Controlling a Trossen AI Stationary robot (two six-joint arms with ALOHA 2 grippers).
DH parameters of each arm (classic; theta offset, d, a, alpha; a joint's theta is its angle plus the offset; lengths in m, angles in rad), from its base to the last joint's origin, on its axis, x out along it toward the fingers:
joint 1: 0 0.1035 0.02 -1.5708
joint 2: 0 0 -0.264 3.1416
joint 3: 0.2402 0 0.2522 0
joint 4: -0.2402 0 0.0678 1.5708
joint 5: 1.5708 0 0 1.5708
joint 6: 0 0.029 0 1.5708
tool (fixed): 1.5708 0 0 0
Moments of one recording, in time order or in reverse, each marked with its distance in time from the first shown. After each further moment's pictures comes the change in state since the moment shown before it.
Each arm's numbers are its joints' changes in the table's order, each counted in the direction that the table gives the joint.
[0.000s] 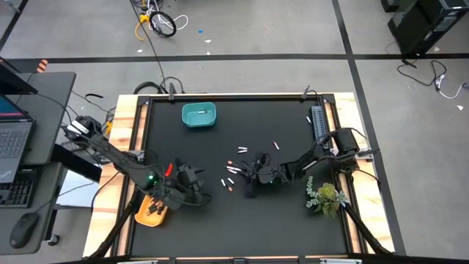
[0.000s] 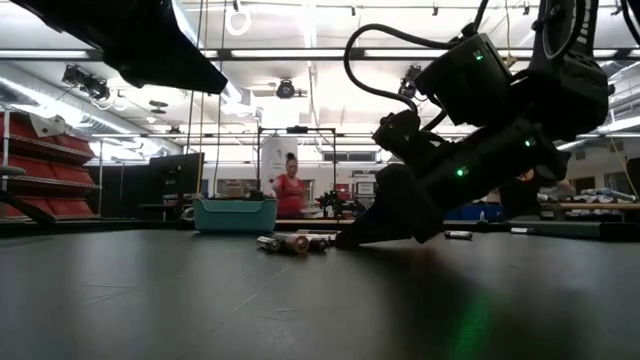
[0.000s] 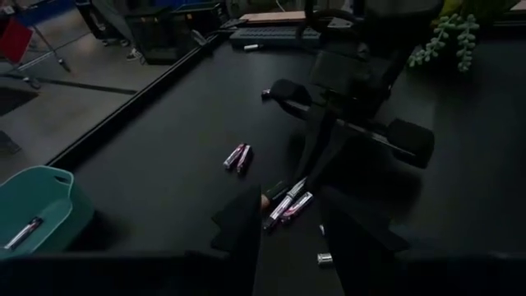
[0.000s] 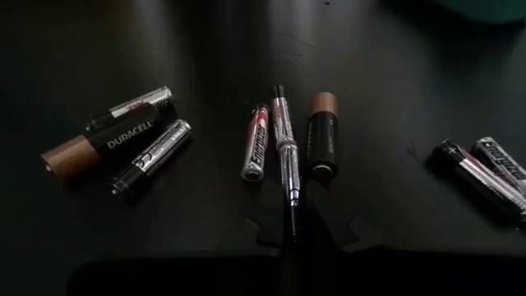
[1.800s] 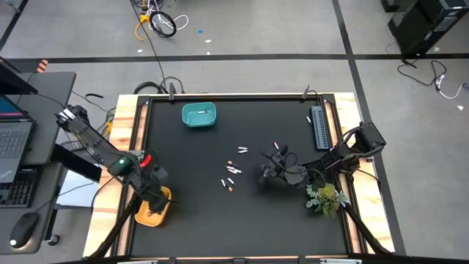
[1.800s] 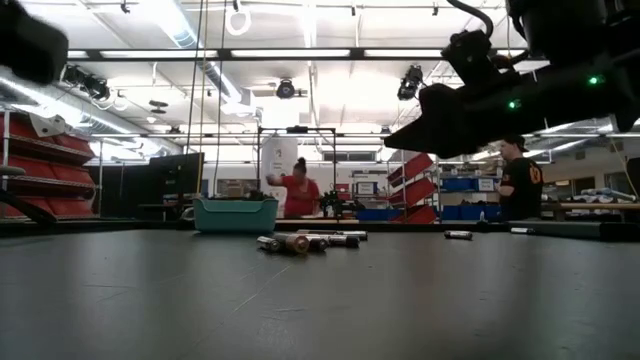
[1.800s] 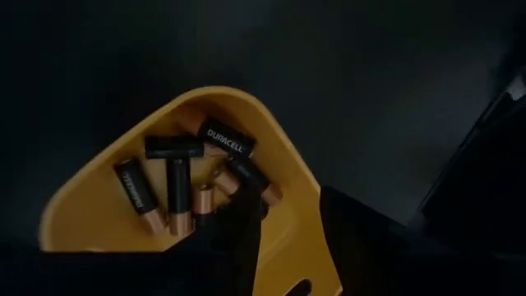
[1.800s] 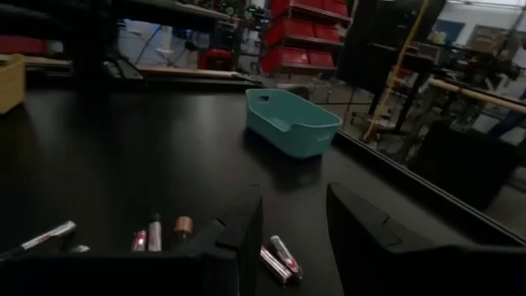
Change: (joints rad) left arm -0.108 -0.415 -0.064 -0.753 1.006 -0.936; right arm 0.132 -0.274 -0.214 0.335 0.499 -0.272
